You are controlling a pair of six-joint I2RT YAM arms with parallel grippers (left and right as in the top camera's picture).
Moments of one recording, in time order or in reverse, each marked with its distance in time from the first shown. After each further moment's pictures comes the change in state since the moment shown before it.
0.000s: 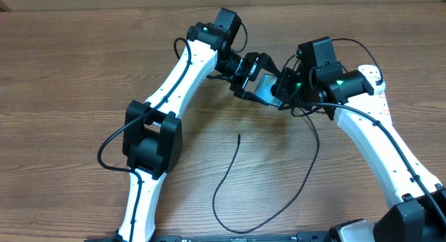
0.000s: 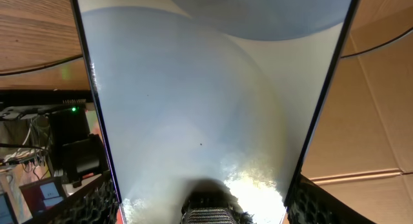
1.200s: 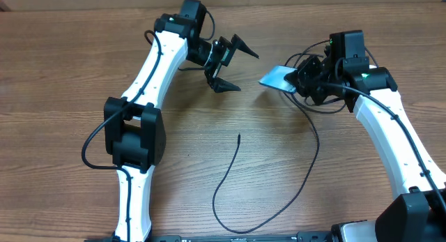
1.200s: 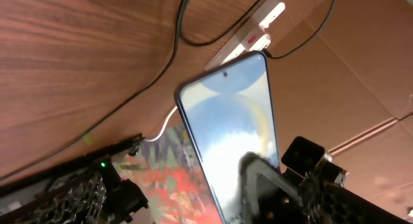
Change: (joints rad) left arm 0.159 0.000 0.004 -0.010 -0.001 0.423; right arm -0.165 0.008 0.000 0.067 -0.194 0.302
